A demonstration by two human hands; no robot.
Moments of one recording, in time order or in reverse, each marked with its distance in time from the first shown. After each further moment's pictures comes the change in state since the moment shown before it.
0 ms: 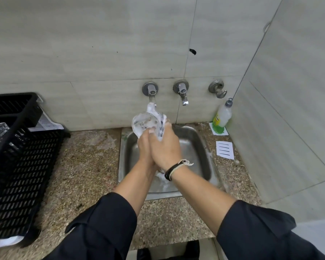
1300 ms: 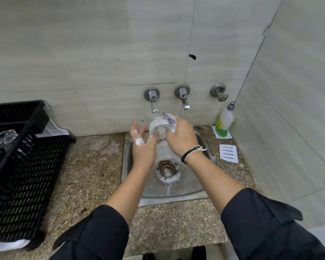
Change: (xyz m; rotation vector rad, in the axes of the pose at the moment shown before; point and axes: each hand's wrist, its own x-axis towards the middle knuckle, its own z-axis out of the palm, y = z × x) left_hand 0.004 0.009 -0.021 0.404 -0.085 0.237; right_hand 0.035 -0.001 -0.042 -0.192 -0.049 -0.113
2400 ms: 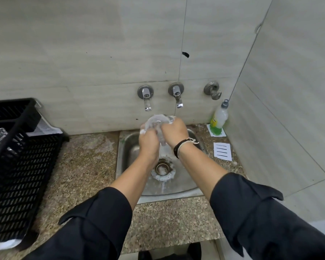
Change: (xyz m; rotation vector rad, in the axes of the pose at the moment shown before) left_hand 0.022 -0.001 0.048 -0.276 0.158 -0.159; right_hand 0.014 0.010 0.014 0.249 0.002 0.262
